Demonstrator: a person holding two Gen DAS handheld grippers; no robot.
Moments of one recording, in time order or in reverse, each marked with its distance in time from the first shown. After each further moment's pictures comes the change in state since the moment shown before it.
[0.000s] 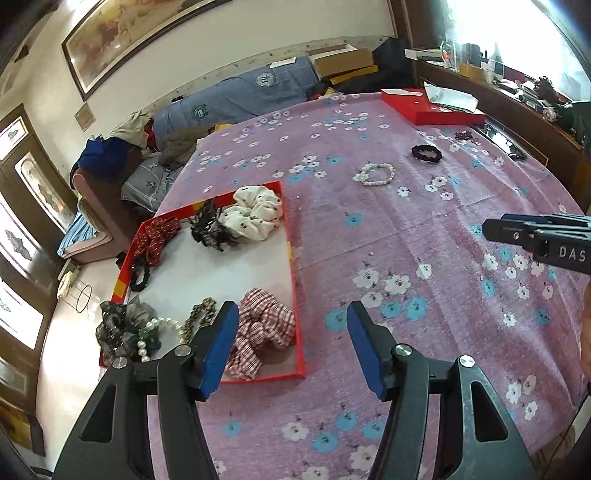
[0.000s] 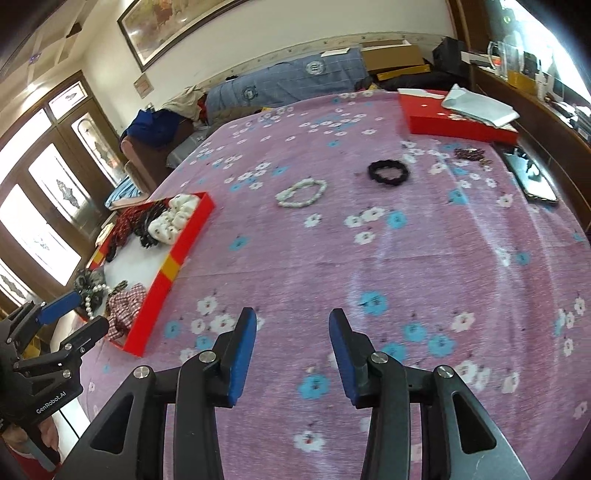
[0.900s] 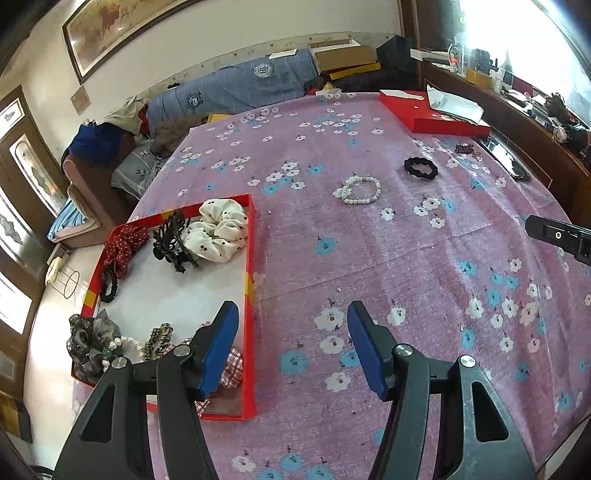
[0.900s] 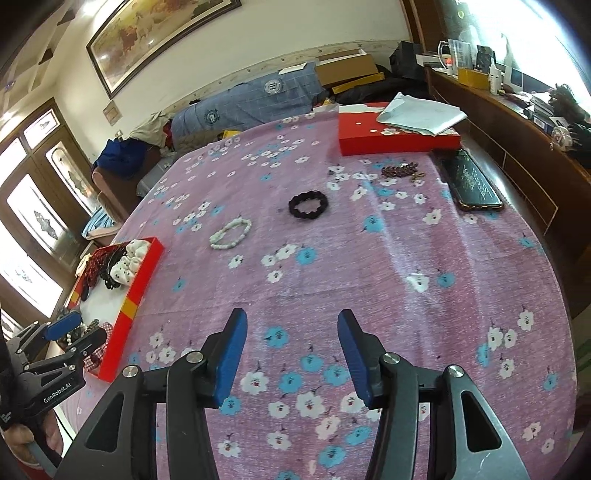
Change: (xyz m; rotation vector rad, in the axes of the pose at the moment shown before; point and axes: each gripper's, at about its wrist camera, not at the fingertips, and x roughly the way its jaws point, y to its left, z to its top) left arm 0.027 -0.029 0.040 -0.058 0.042 -0.034; right arm -0.036 -0.070 0.024 0.089 -0.057 -0.084
